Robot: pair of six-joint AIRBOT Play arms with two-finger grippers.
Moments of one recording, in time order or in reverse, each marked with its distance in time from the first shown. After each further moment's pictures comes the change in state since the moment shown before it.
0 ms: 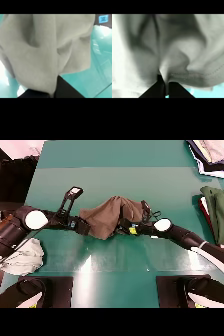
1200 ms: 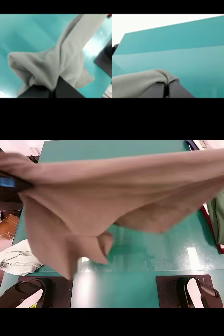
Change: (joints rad) left arm 0.202 -0.002 1.008 -0.227 -0.718 0.049; right arm -1.125 0.603 0.783 -0.362 0.941 -0.024
